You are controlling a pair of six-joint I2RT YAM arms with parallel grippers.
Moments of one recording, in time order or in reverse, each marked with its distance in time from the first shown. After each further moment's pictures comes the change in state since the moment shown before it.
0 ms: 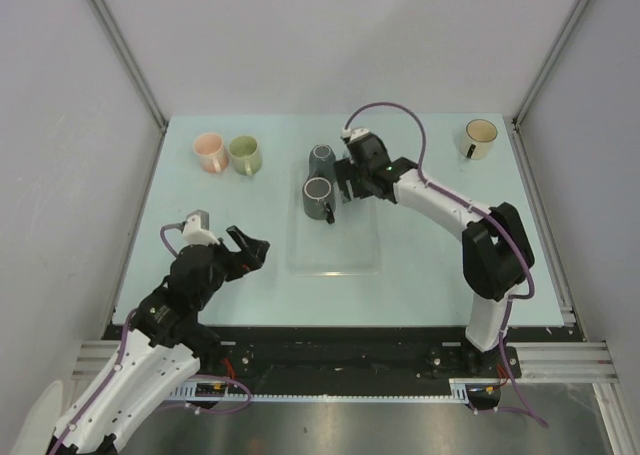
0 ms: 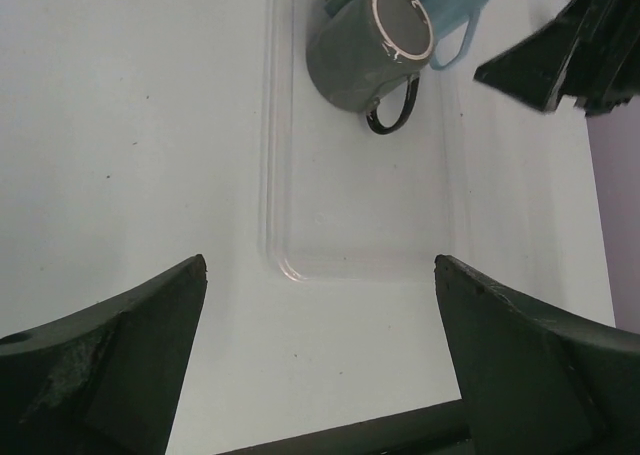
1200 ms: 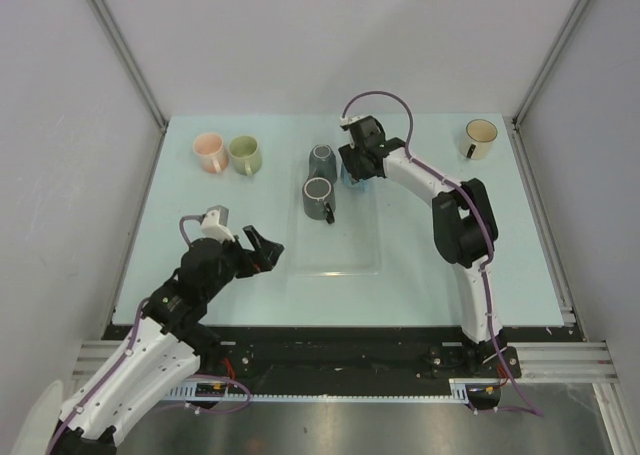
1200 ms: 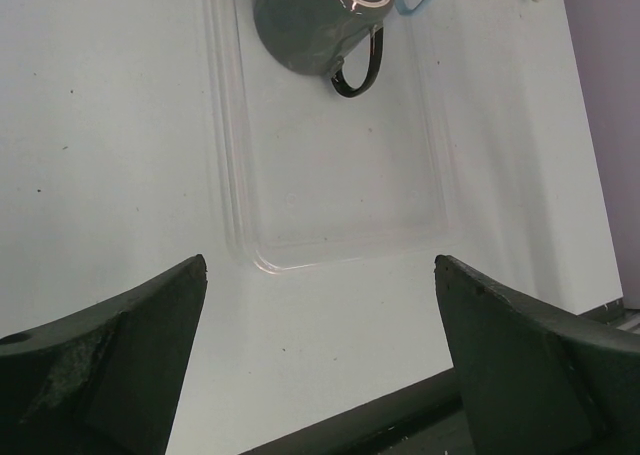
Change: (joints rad) left arm 0.000 0.098 -0.040 0.148 0.156 0.082; right arm -0.164 0.321 0.361 -0.066 -0.003 -0.183
